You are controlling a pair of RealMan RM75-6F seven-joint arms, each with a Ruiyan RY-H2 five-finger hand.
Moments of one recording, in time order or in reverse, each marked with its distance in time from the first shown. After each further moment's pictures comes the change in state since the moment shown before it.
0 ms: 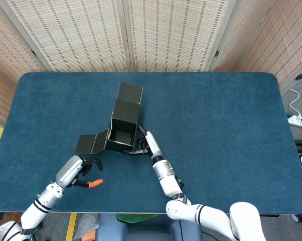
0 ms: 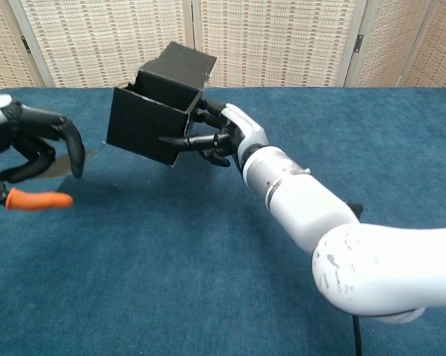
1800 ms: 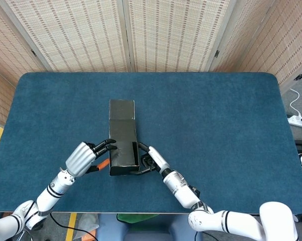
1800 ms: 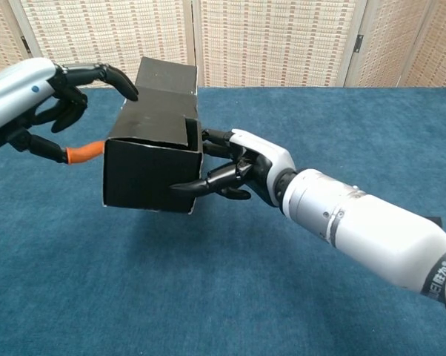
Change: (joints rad) left arm -0.104 -0.219 -0.083 0.340 0.003 0.202 0.415; right arm -0.143 0.230 -0.198 -0.313 -0.077 -0.063 -0.045
